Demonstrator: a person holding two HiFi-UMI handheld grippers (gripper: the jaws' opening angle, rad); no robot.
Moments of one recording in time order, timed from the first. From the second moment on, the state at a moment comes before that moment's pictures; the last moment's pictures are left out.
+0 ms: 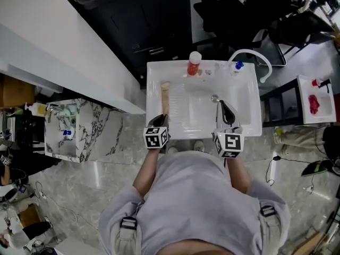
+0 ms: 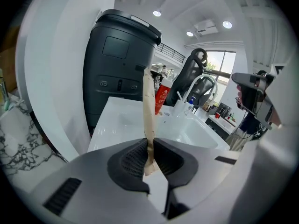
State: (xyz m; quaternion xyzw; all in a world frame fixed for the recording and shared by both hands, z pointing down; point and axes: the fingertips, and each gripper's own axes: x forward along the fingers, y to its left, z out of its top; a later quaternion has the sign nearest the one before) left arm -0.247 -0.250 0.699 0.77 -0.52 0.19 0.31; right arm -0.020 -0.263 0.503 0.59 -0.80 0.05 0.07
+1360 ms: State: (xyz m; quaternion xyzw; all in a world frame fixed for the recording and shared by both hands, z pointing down) left arm -0.245 -0.249 0.764 0.74 -0.51 0.23 0.38; right arm -0.008 -0.260 0.506 0.60 -0.79 0.05 0.07
